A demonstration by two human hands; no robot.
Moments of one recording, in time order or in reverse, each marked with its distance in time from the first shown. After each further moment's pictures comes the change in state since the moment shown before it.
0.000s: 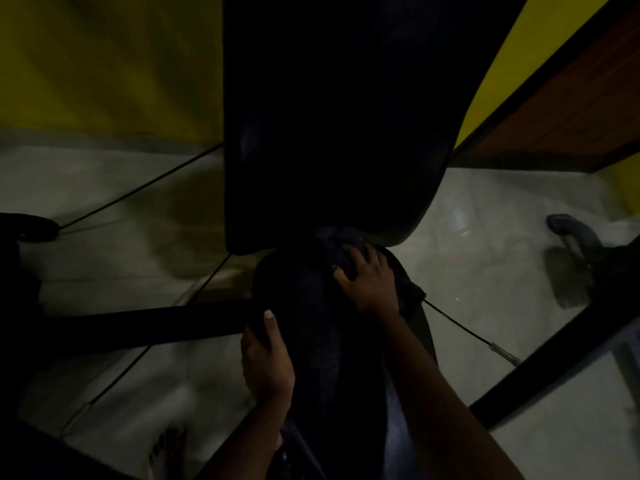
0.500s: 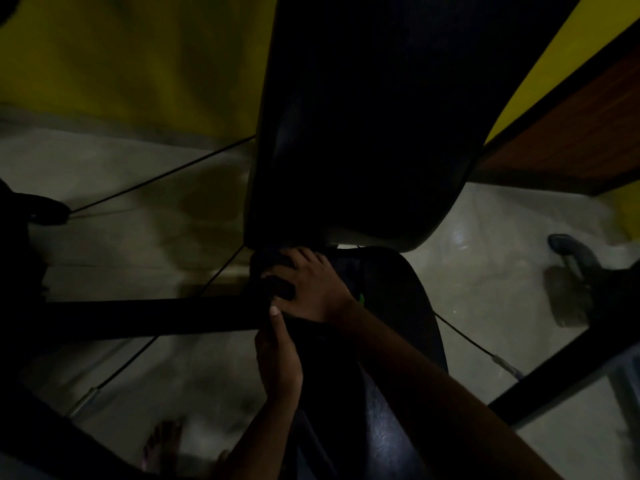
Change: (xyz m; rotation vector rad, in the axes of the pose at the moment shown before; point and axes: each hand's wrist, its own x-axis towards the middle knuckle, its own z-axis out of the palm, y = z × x) left_hand -0.003 0.009 -0.011 -0.286 -0.143 -0.179; right_hand -0.003 -0.085 0.029 -0.189 -0.070 -0.684
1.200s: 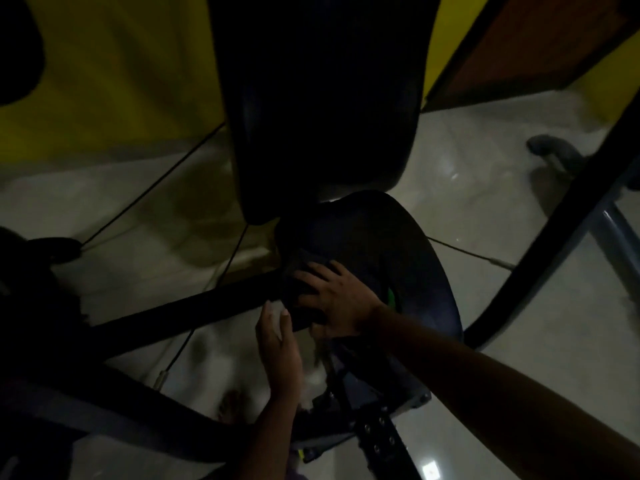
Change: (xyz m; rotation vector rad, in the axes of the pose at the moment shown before) left_hand -0.027 -0.019 -0.092 0.191 -0.214 0.272; right_hand -0.100 -0.061 0.000 -0.213 -0.229 -0.028
